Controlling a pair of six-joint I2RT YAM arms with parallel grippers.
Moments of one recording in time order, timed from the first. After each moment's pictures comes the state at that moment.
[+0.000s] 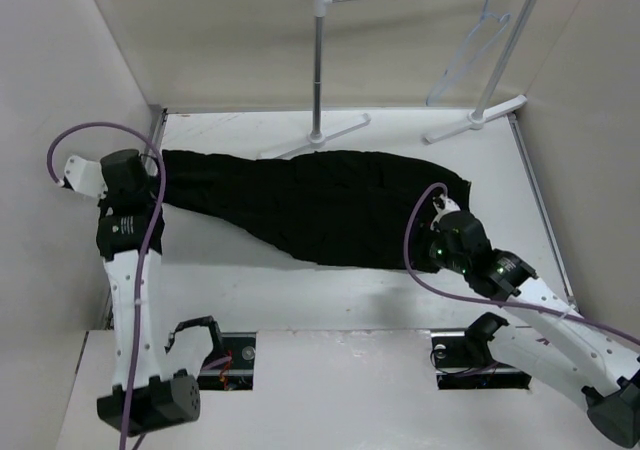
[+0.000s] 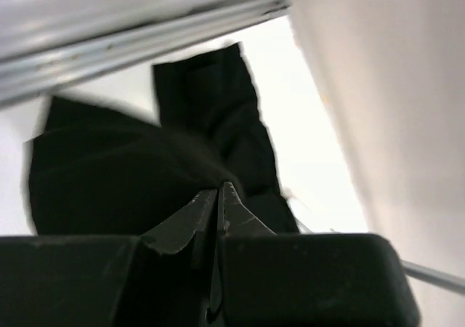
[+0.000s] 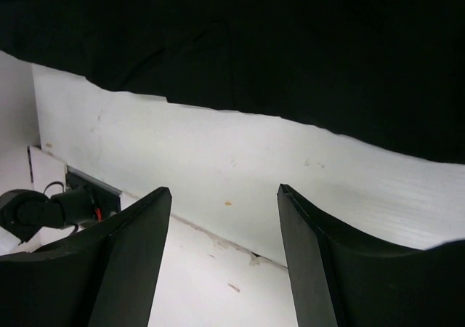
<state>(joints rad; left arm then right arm) 0.23 0.97 1.15 -0.70 -0.38 -0.92 0.63 0.76 0.62 -0.50 -0.09 0.82</state>
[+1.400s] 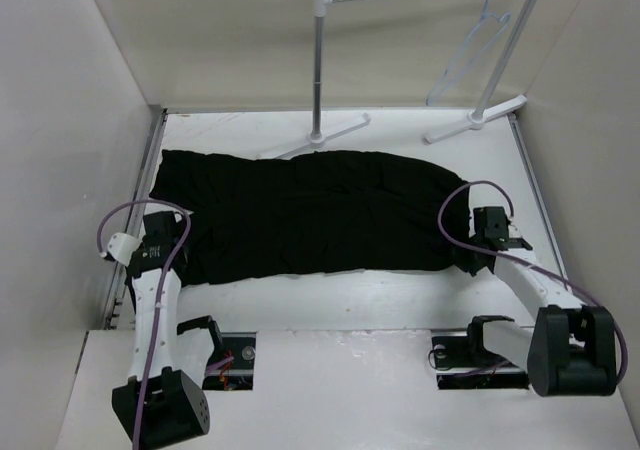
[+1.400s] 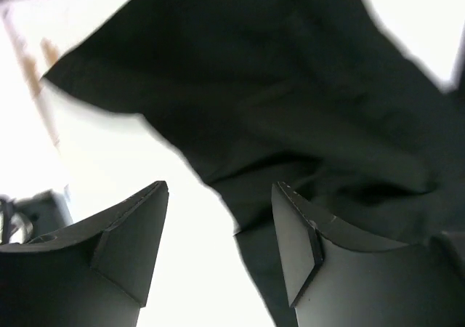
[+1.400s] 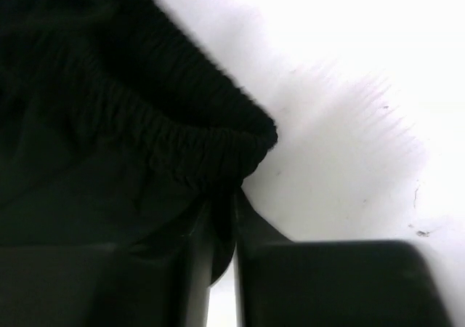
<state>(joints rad) 0.26 0.83 0.65 -0.90 -0.50 -1.00 0.00 1.09 0.49 -0.50 0.13 0.98</state>
